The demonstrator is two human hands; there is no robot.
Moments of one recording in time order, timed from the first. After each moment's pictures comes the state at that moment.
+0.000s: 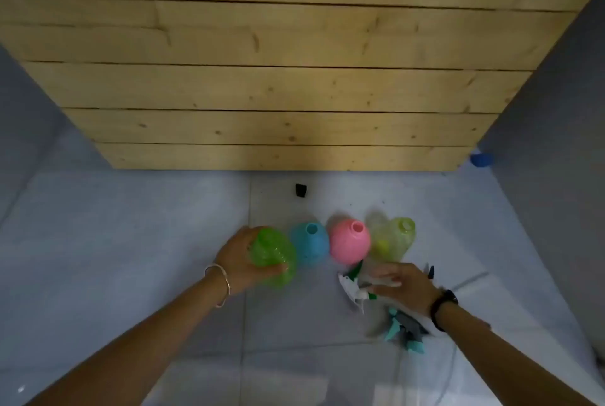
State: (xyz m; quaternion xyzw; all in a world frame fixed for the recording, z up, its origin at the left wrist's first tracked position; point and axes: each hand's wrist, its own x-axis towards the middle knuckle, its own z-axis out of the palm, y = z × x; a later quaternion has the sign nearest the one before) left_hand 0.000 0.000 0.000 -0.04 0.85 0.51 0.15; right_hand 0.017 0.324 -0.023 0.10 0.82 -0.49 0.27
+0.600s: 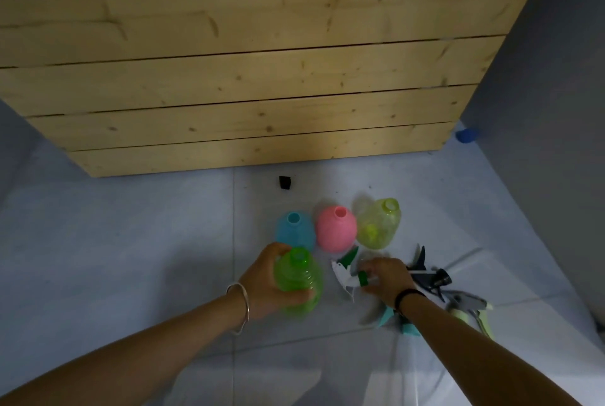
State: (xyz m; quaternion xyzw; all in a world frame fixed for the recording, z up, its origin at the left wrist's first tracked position) left_hand 0.033 0.063 -0.010 0.00 0.80 0.55 0.25; right_hand 0.023 0.325 -0.072 -0.02 0.95 -0.18 0.26
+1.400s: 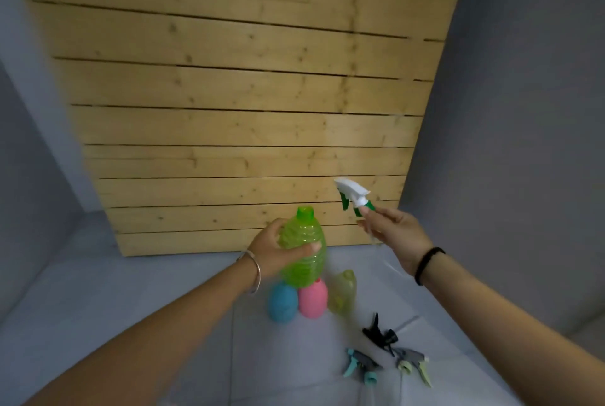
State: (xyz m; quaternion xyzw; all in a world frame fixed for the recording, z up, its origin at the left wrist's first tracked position) left_hand 0.049 0.077 0.222 0.07 0.76 0.64 0.08; right_hand 0.075 0.305 0.280 0.09 0.71 -0.70 -0.01
